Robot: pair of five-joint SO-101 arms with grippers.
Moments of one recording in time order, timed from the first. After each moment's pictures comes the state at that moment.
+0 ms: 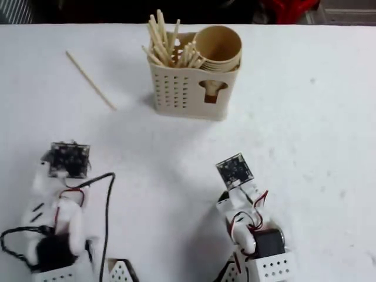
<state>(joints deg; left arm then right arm) -18.9 -97.5 74.9 57.3 -21.2 -15.3 -102.9 96.4 69.2 16.7</state>
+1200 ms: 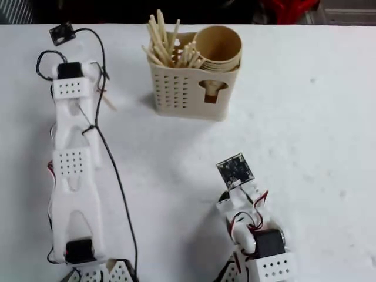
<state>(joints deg) -14.2 73.6 -82.3 79.8 19.9 -15.1 -102.9 96.4 69.2 16.7</state>
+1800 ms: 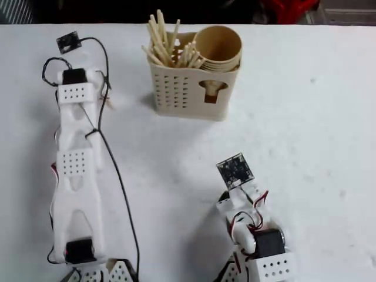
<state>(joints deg) -14.0 79.5 -85.2 81.0 18.6 -15.1 -102.9 96.4 69.2 16.7</state>
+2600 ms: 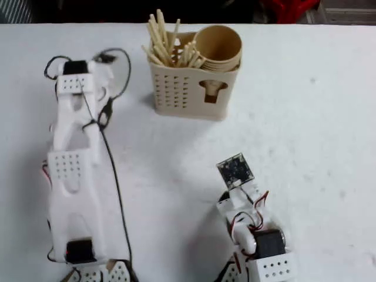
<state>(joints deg) -12.4 60.5 -57.6 102.1 -17.5 -15.1 -102.9 96.4 69.2 16.7</state>
